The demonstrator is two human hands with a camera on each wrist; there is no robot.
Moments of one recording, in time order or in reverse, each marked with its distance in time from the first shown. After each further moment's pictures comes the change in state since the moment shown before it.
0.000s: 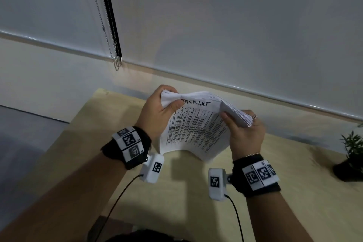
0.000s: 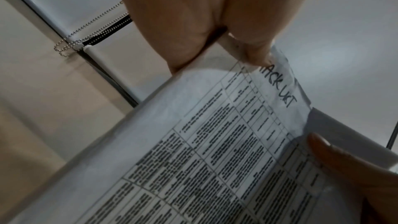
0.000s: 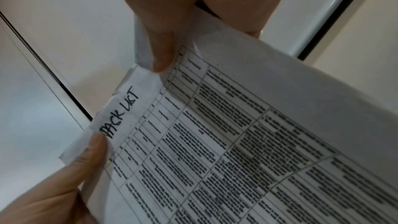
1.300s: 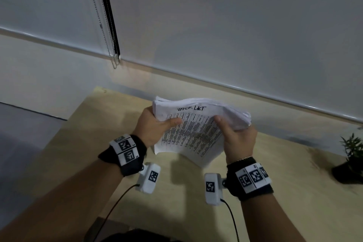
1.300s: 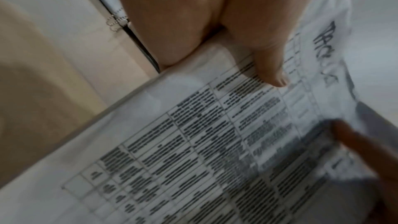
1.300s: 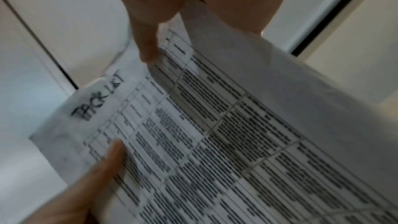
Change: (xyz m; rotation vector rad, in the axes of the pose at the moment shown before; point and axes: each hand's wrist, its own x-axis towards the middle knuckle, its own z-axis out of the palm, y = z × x) left_hand -0.016 -0.036 0.001 -0.075 -0.003 -0.253; right_hand -0.004 0.009 0.003 0.041 -0.084 0.010
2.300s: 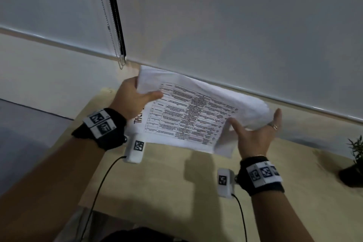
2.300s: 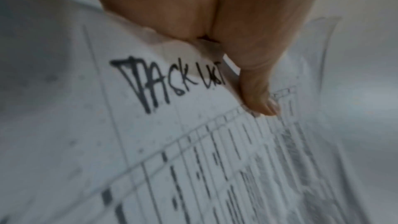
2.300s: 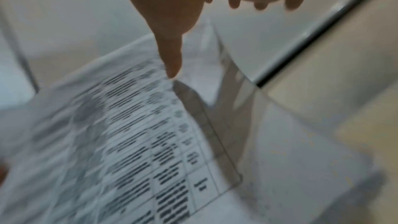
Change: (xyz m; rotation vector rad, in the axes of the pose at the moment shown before) left_hand 0.034 0.046 -0.062 0.182 0.064 0.088; right_hand 0.023 0.025 -0.027 -0.512 0.232 0.089
